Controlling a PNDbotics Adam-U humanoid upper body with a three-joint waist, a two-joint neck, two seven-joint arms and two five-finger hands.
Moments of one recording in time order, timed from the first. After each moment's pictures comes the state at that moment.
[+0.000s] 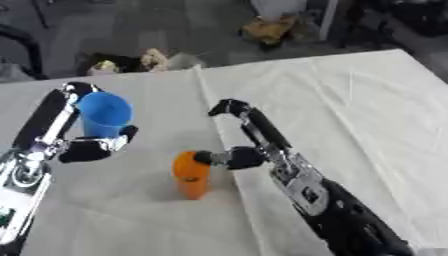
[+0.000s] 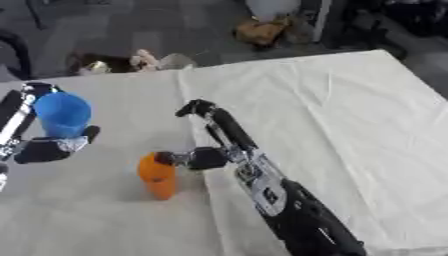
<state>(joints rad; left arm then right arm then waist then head) -0.58 0.29 -0.19 -1.40 -0.42 -0.12 -0.03 -0.62 -0.20 0.32 -1.29 0.45 -0.20 -0.33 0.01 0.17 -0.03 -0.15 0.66</state>
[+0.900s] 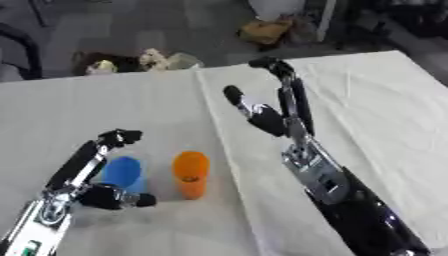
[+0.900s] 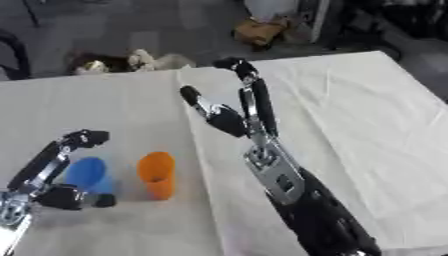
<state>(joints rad) -0.48 0.27 -0.19 -1.40 -0.63 -0.31 -0.14 -0.62 -0.22 0.30 -1.38 0.36 -0.14 -0.49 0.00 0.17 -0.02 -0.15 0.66</state>
